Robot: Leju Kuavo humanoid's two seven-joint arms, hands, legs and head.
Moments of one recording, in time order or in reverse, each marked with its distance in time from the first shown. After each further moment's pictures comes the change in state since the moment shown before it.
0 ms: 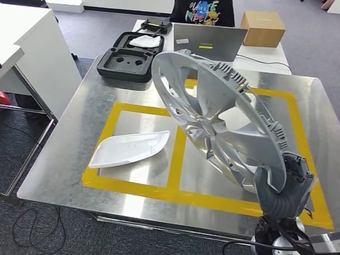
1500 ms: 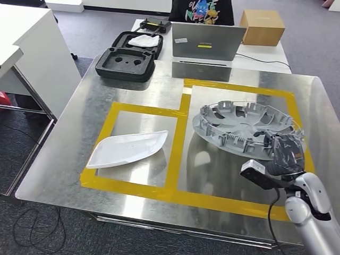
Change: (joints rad) left arm -0.017 0.025 -0.029 0.002 -0.135 -0.118 -0.020; right arm -0.305 -0.457 0.005 0.461 0.851 -0.150 0.405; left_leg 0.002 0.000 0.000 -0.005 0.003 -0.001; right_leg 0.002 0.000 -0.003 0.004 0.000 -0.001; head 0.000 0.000
